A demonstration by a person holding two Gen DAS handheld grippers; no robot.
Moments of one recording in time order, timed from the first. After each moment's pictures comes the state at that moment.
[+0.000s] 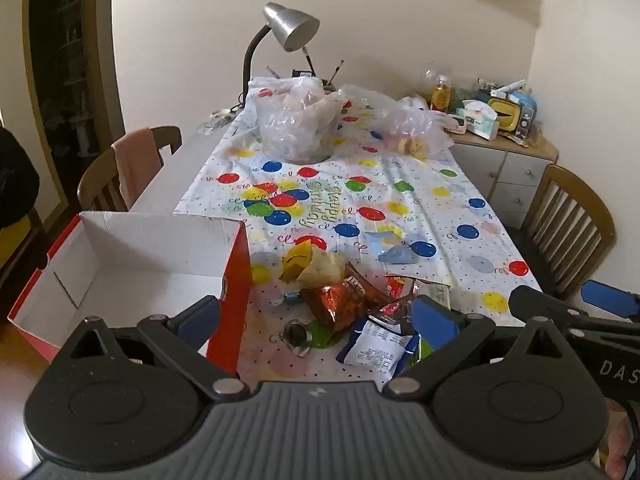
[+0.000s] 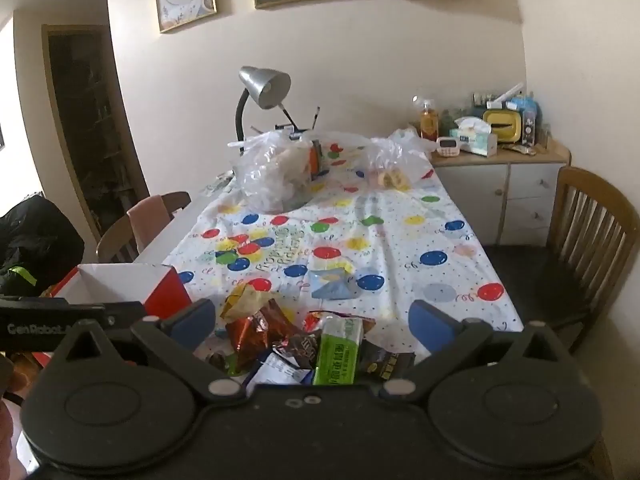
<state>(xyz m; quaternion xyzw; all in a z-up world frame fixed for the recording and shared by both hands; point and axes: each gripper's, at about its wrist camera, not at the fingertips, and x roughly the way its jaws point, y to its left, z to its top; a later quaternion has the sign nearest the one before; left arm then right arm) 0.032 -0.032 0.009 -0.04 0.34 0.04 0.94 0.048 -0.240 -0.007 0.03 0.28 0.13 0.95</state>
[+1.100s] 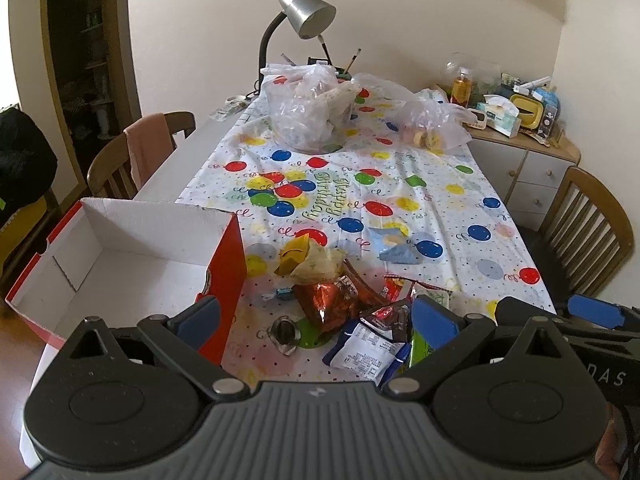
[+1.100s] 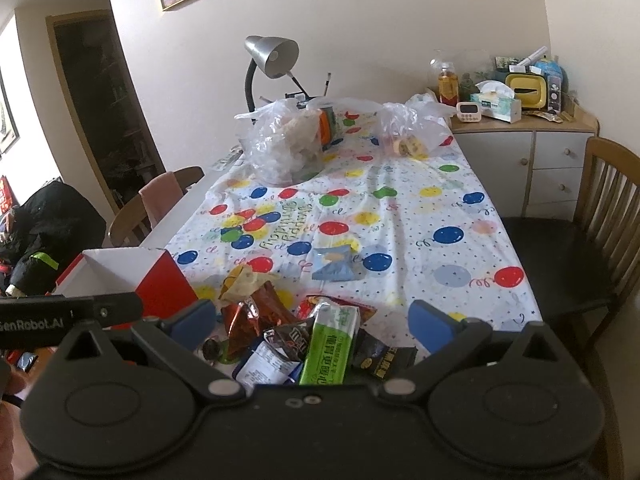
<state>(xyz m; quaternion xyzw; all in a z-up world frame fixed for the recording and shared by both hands) 0.051 -0.060 0.006 -0.05 0.36 0.08 0.93 0.084 -0.265 -0.018 0.04 0.32 0.17 0.93</state>
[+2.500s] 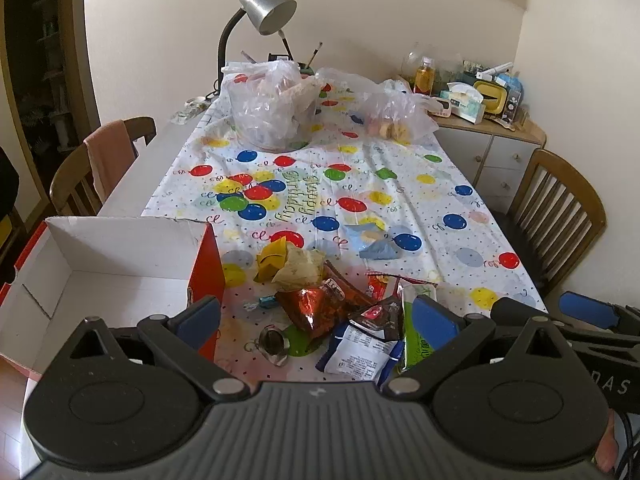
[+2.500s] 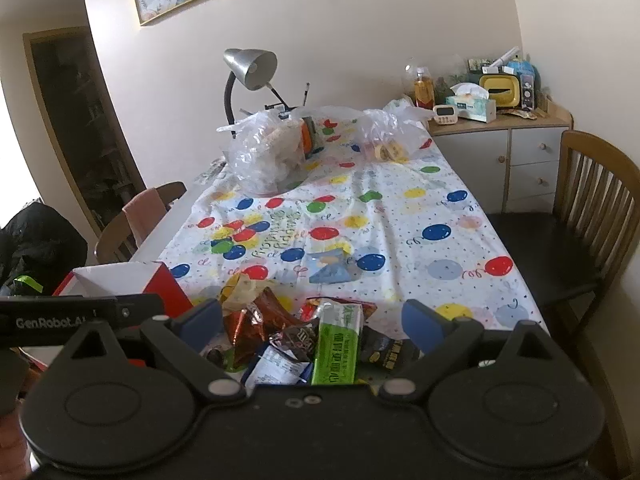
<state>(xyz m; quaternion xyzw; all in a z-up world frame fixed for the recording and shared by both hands) 0.065 -0.039 0.000 -0.04 0.36 0.01 0.93 0.069 -0.247 -0.019 0.06 0.31 0.13 0.94</state>
